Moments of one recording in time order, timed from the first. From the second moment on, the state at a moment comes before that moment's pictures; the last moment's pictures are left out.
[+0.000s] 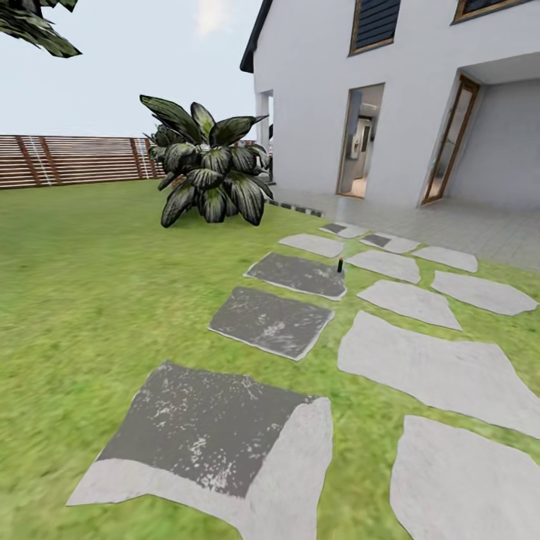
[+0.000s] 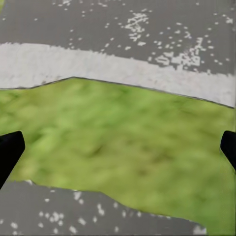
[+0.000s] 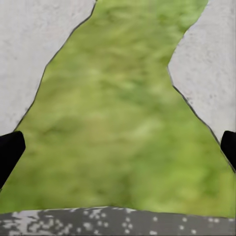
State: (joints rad) left arm -0.12 0.09 0.01 -0.30 0.01 -0.52 0.01; right arm -0.04 -0.07 -0.02 -0.45 0.00 -0.40 0.00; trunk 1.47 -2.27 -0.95
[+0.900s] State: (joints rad) left arm -0.12 0.09 0.01 -0.30 0.01 -0.52 0.01; right arm -0.04 -0.07 -0.02 -0.45 0.00 -0.40 0.00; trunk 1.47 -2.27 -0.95
